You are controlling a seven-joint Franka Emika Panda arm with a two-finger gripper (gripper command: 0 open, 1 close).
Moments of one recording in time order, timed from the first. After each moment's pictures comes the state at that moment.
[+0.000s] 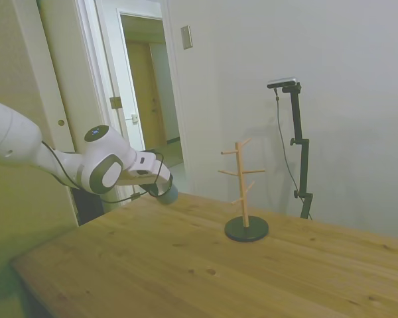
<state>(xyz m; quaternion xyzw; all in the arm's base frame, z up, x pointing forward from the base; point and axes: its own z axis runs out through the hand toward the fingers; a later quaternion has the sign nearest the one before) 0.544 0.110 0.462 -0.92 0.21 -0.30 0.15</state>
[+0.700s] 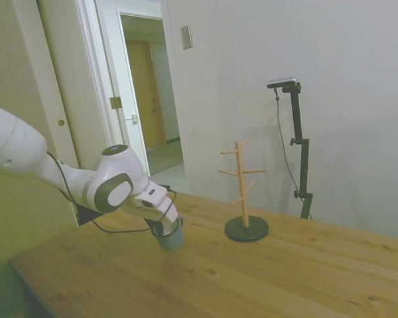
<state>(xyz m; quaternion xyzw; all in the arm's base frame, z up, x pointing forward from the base) 0.536 0.038 0.366 -0.93 0.34 -0.15 0.09</state>
